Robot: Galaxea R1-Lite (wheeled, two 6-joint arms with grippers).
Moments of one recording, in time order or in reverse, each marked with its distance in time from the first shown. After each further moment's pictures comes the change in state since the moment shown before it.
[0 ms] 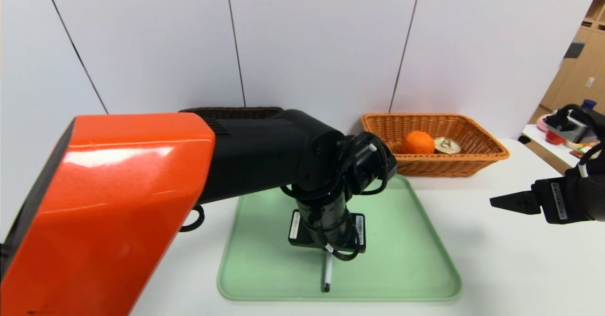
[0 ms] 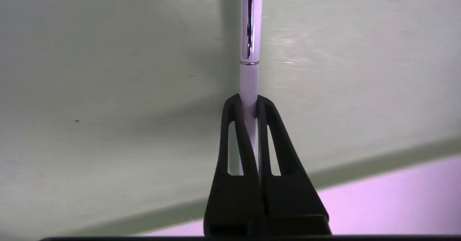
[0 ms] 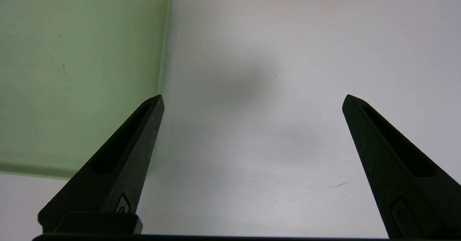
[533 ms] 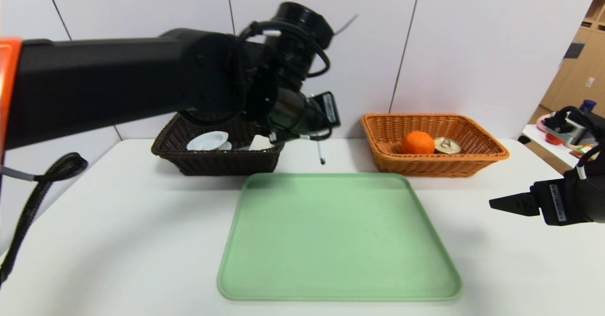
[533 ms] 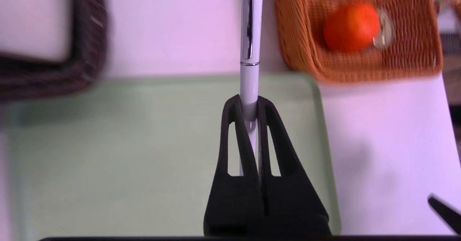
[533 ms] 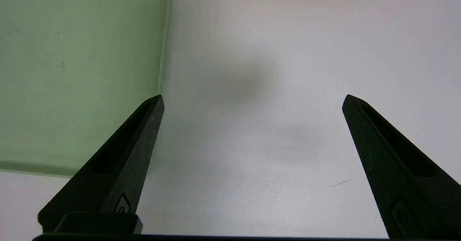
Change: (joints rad) left arm 0.222 -0.199 -0.001 -0.423 0.158 0.057; right arm 0.003 0.005 0.005 0.000 0.000 0.001
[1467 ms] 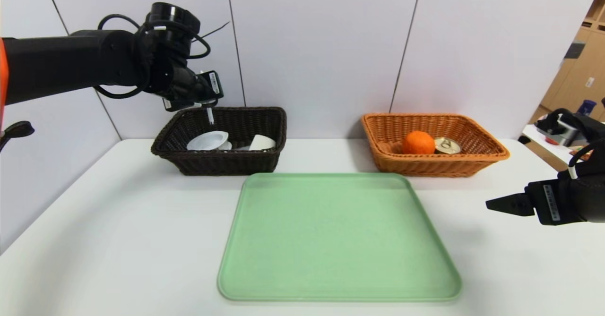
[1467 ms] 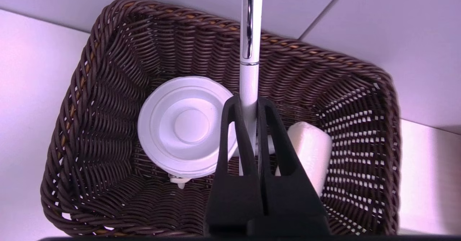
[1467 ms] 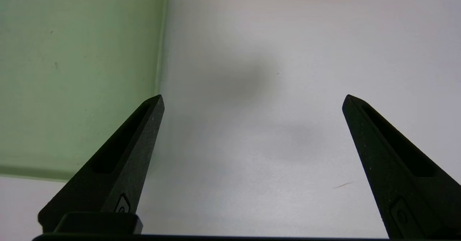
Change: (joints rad) left arm 0.451 0.029 0.031 -0.090 0.034 0.227; right arm 0.001 0.023 -0.005 0.000 -0.003 0.002
